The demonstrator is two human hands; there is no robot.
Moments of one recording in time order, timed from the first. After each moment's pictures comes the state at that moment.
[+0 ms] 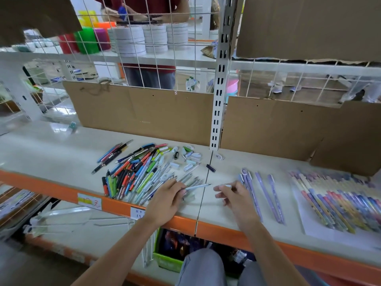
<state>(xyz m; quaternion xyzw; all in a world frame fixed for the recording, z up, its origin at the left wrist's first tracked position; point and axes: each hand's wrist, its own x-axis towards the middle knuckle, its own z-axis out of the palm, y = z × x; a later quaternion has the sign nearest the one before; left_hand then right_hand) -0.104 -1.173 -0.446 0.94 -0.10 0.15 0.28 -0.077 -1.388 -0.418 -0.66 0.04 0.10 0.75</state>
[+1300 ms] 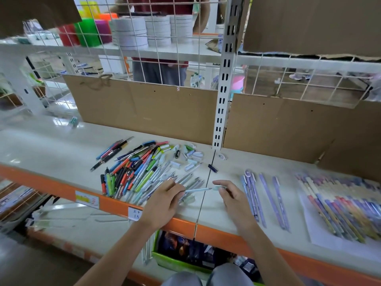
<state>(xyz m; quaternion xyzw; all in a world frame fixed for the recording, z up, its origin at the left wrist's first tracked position) -0.105 -1.171 -0.453 0.94 -0.11 0.18 0.26 -0.070 -1.384 -0.432 -0.78 -0.06 0.08 0.62</state>
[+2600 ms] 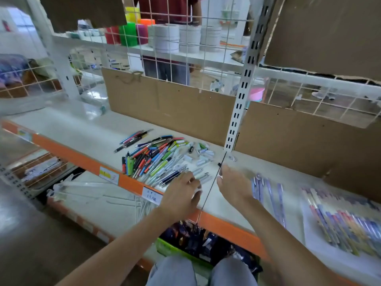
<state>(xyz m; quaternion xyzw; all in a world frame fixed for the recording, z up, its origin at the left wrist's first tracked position) -0.135 -1.215 -0.407 0.97 -0.07 0.17 0.15 -0.058 -1.366 -0.373 -0.97 -0.20 0.00 0.10</state>
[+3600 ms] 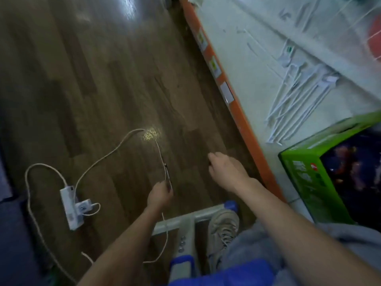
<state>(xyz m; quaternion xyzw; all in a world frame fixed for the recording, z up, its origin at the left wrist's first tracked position) -0.501 -1.061 -0.825 0.63 0.62 -0.26 0.38 -0.284 -1.074 -0.713 -0.72 -0.57 0.40 -0.07</state>
